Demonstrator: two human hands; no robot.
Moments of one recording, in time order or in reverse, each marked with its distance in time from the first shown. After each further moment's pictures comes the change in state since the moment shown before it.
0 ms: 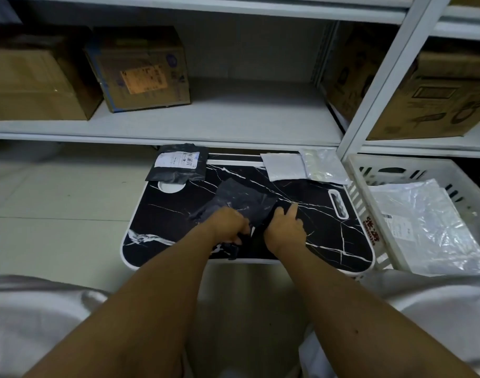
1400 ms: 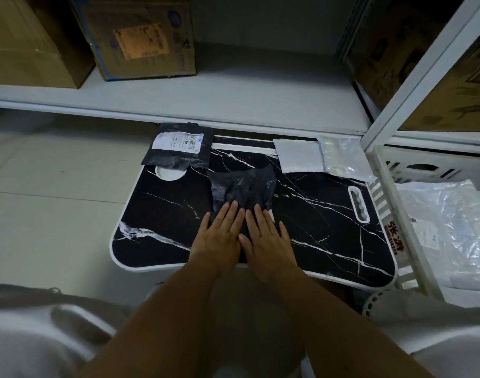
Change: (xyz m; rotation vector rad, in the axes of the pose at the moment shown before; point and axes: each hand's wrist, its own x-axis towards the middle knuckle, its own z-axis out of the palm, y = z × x) left_hand 0.029 -0.077 0.033 0.925 0.233 0.245; right_hand 0.008 0.000 0.065 -0.205 -0.058 -0.478
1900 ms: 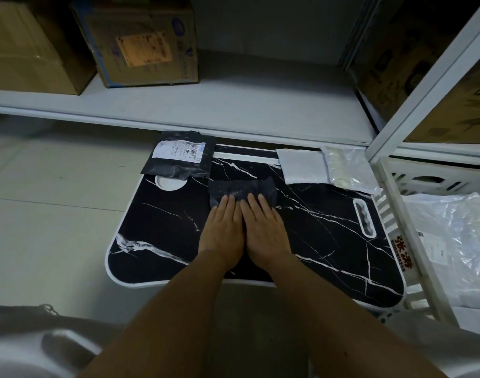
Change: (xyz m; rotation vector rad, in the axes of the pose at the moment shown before) left_hand 0.043 -0.002 -0.010 -0.043 0.127 -0.081; right_hand 0.054 -0.002 -0.018 -0.043 0.100 -0.083
